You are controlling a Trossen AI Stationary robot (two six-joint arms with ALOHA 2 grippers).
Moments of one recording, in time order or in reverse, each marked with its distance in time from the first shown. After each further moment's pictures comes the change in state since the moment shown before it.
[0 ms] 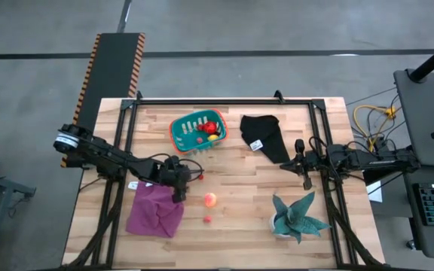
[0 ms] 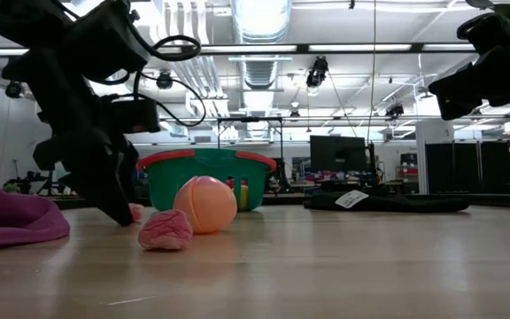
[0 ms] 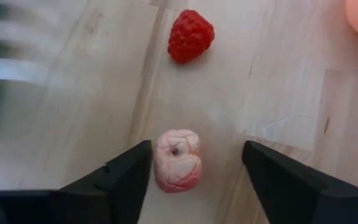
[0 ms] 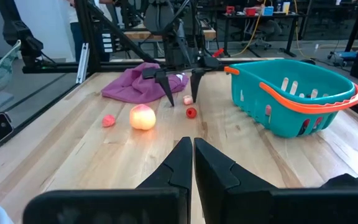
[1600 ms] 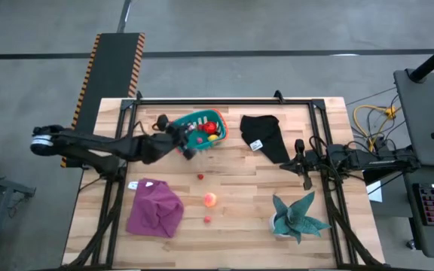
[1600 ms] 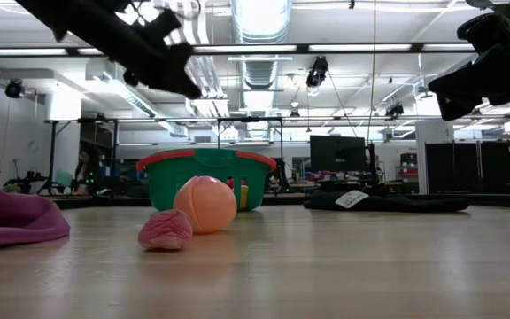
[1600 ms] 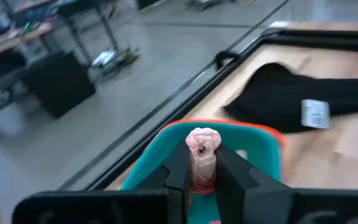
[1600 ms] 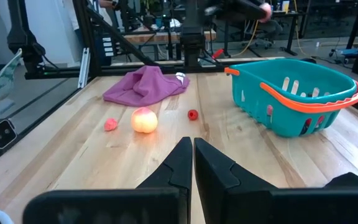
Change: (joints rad) left arm 0.248 -0.351 0.071 0.310 -0.518 0.350; right arm 0.000 -0.001 0.000 0.008 0.001 0.027
